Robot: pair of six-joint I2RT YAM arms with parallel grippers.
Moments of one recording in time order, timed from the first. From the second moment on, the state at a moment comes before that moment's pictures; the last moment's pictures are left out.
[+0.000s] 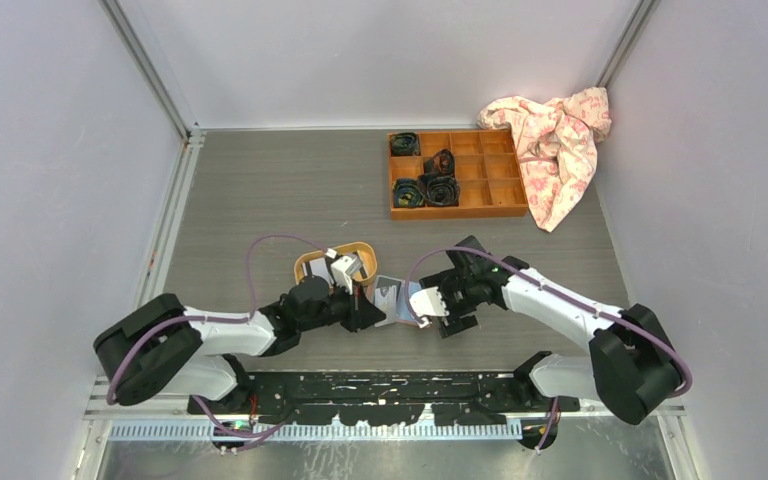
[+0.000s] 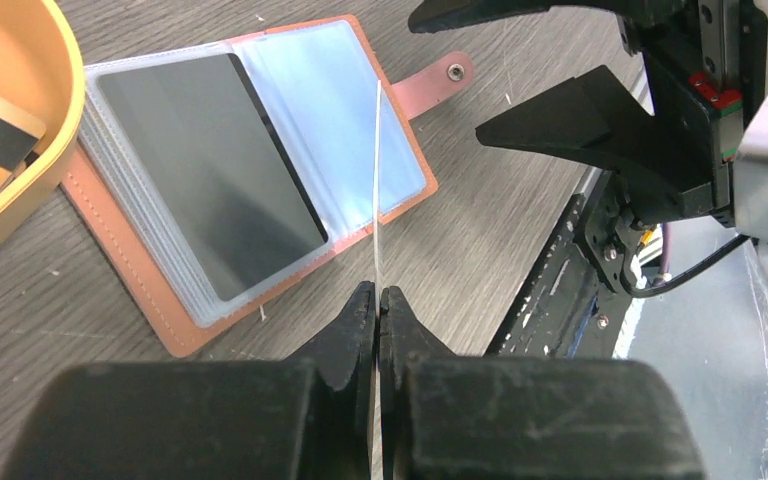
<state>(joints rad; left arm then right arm) -0.91 1.30 0.29 0.65 0.20 -0.63 0.59 1.24 0.64 -0.57 -0.43 -1.33</state>
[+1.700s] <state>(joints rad) -0.97 1.43 0.47 0.47 0.01 -0.89 0.43 1.27 0.78 -0.41 -0.33 -0.90</state>
